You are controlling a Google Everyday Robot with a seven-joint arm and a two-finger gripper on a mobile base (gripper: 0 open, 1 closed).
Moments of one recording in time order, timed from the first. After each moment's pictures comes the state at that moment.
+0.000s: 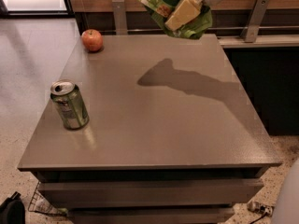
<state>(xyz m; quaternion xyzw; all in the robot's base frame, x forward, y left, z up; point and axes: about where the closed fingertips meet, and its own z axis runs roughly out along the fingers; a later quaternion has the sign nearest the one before) 0.664 -0.082 1.016 -0.57 0.73 0.10 0.37</state>
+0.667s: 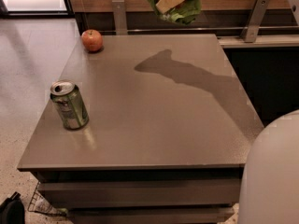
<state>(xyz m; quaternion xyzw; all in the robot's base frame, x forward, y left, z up) 0.718 -0.069 1.038 -0.50 0.76 0.09 0.40</state>
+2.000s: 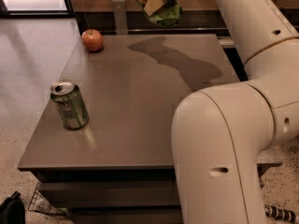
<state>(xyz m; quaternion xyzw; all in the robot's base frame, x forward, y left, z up) 0.825 -0.045 0.986 -0.41 0.82 0.04 0.39</state>
